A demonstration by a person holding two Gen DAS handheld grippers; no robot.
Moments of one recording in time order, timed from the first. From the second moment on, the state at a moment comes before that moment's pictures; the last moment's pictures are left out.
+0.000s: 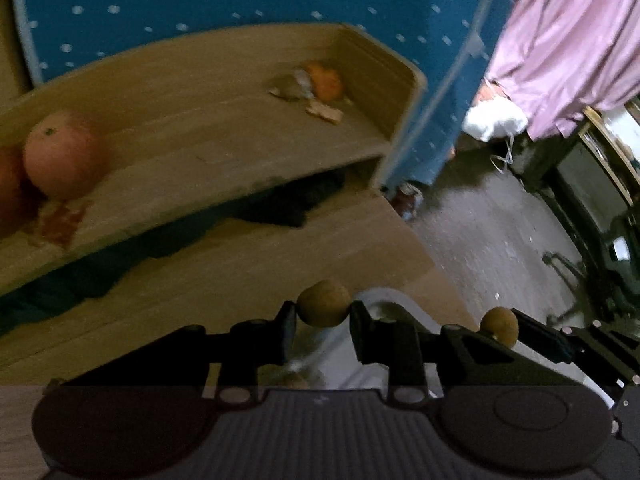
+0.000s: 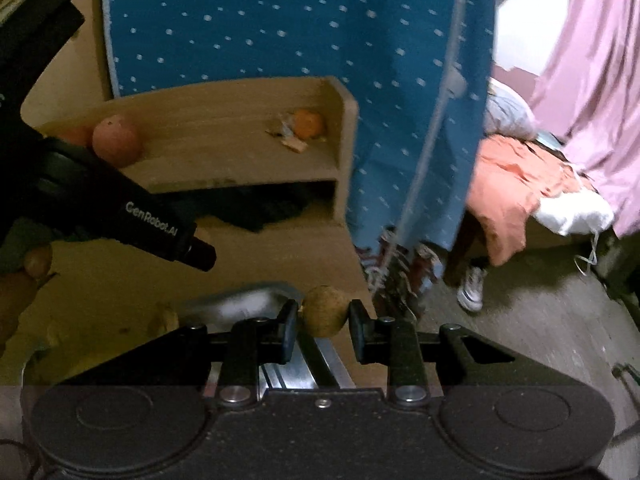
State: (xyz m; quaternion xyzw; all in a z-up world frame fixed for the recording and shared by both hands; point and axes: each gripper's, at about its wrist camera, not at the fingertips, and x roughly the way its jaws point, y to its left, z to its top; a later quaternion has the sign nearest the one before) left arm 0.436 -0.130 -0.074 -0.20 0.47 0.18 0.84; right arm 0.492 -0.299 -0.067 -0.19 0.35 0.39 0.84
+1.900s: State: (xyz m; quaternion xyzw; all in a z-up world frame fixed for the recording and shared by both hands) left arm 0.443 -0.193 -0.102 -0.14 0.53 0.09 0.83; right arm 0.451 -0.351 -0.102 -0.16 0.41 0.31 0.84
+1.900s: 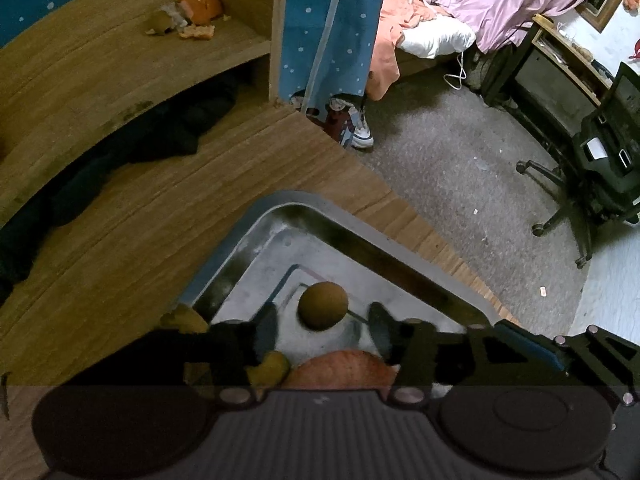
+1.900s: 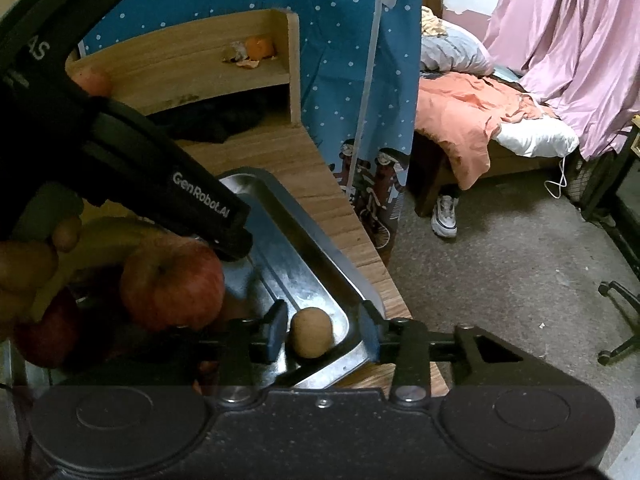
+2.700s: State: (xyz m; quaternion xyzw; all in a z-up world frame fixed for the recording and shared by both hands) left arm 0.402 -0.161 -0.064 -0.16 0.48 0.13 0.85; right arm 0.420 -0.348 -0.066 -0.15 0.37 0.26 0.88
